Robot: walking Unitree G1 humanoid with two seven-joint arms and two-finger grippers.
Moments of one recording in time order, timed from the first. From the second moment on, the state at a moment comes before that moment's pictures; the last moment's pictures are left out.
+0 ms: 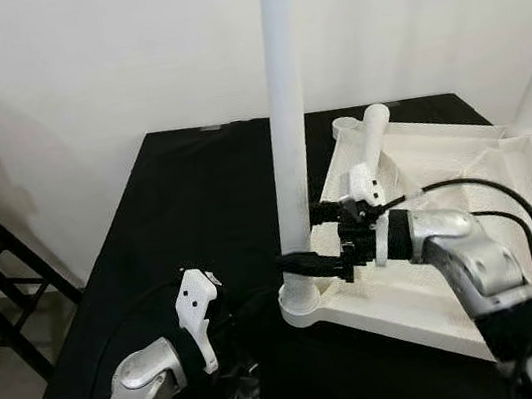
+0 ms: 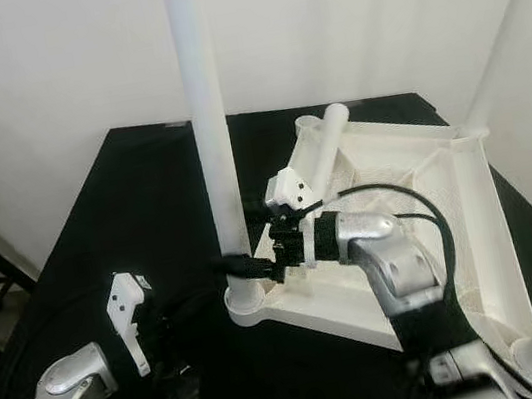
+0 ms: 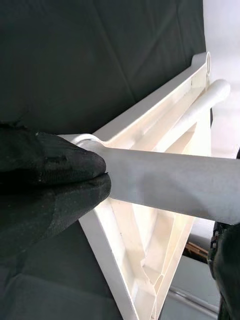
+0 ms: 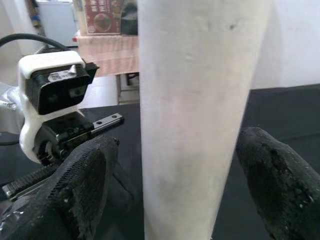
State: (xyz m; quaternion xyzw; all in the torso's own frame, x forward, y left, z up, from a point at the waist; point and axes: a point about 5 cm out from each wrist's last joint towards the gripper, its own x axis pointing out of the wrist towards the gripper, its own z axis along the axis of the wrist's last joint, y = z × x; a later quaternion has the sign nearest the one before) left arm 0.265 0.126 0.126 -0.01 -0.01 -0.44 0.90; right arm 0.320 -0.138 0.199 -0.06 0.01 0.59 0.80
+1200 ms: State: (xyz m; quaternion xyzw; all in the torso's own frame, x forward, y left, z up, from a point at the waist) left arm 0.264 0.128 0.132 -0.01 -0.02 -0.45 0.89; right arm 0.298 -0.104 0.173 -0.02 0.00 0.26 0.97
